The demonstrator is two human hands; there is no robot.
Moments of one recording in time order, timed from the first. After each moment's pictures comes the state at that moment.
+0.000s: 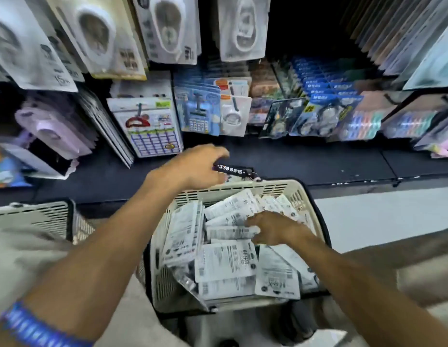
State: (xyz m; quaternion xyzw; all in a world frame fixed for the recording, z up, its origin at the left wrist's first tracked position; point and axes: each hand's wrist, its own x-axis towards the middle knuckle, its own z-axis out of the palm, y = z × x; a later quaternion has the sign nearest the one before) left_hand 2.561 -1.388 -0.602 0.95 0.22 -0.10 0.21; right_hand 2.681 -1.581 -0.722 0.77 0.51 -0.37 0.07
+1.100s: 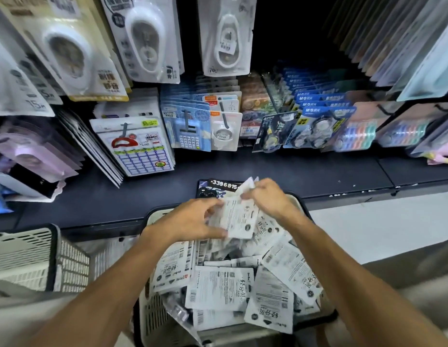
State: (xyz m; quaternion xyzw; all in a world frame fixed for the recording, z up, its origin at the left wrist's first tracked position) left_hand 2.546 -1.396 -0.680 0.89 0.22 -0.18 0.36; right_hand 2.720 -1.529 -0.683 0.83 0.23 -0.37 -0.34
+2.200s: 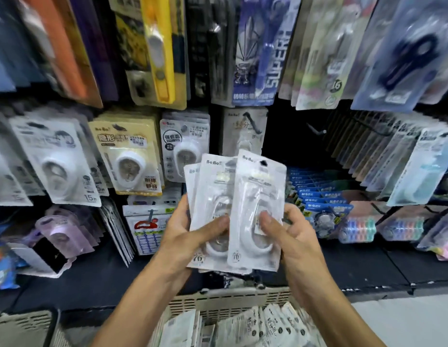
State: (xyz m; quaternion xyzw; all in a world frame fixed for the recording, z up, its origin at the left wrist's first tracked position) left_hand 2.551 -1.378 -0.542 0.53 0.21 0.30 0.76; right_hand 2.690 -1.521 -0.539 0.53 0.27 -0.32 -0.74
